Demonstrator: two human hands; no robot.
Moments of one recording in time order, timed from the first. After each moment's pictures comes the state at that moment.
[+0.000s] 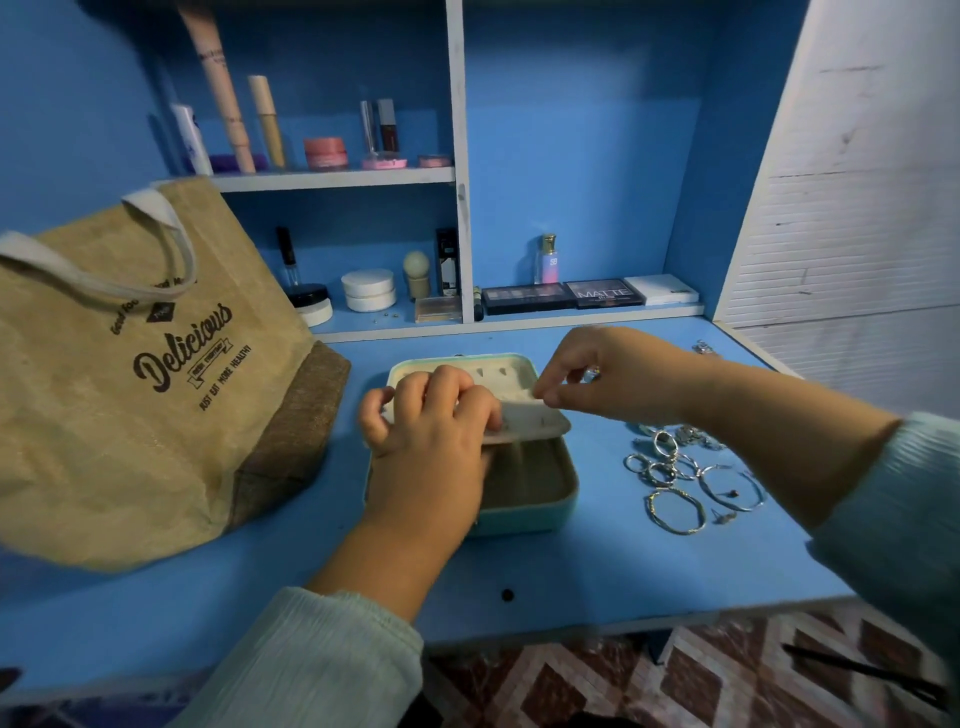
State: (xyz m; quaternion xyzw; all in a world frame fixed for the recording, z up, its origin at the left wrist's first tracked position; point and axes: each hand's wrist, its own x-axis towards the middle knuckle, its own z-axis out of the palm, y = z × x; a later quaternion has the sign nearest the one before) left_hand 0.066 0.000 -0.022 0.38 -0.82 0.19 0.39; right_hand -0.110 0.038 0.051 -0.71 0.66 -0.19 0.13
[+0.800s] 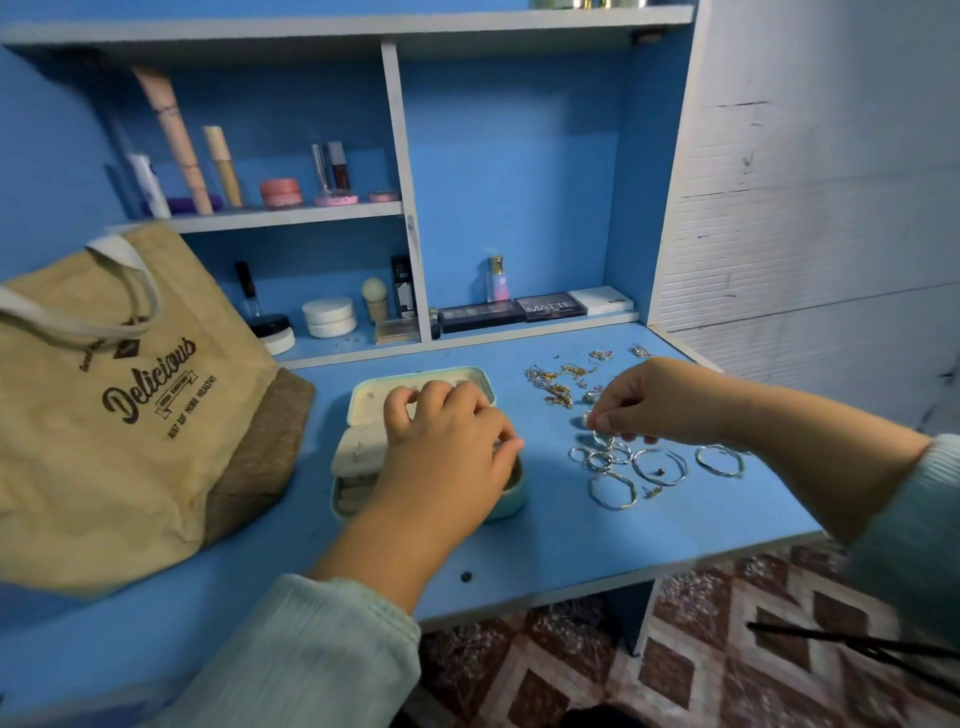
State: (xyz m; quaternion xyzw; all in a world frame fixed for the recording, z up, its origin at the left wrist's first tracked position) left_hand 0.045 0.030 0.002 0.35 -0.90 0.14 0.24; right_hand -0.156 0.105 0.041 -0.57 0.77 -0.22 0.21
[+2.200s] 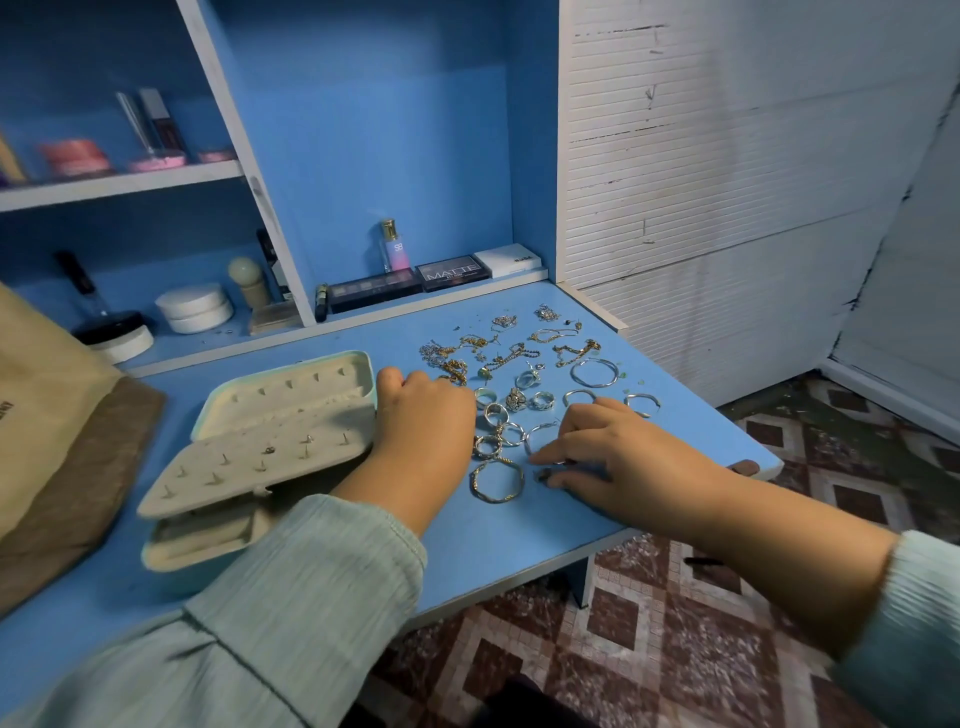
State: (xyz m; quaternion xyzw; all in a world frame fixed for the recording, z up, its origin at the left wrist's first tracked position) left_hand -0.069 0.021 -0.019 0.37 -0.92 0.15 0.06; right_hand -0.199 0.157 -0.038 -0.70 0.68 -0.22 0.02
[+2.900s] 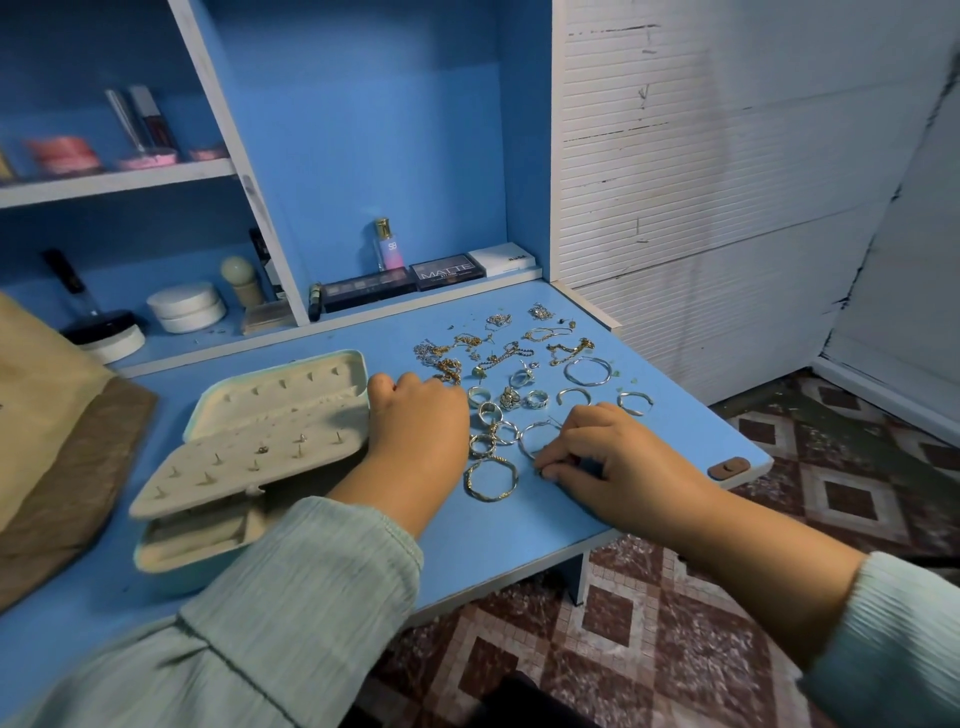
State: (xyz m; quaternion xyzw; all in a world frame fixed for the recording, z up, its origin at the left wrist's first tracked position) left_hand -0.070 0.024 -0.019 0.39 -0.91 0.14 0.04; right_hand -0.198 0.160 -0.052 -0.66 0.69 -0.31 0.03
